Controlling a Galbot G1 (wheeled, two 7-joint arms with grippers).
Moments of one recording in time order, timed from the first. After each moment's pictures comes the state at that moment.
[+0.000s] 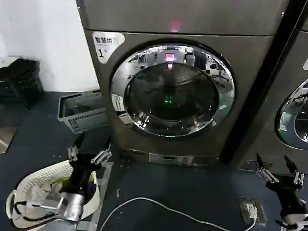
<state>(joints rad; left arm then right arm) 1.58 -1.43 -0.59 -2.42 -0.10 0.16 0.03 -1.67 1.43 1.00 2.36 0.35 -0.17 -0.17</state>
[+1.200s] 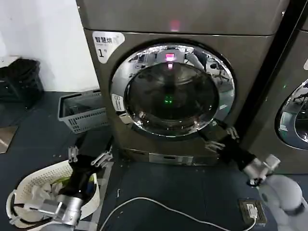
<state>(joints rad) 1.62 -1.43 -0.62 -2.45 -0.08 0.13 0.06 -0.95 0.84 0.30 1.86 0.60 0.02 -0.40</state>
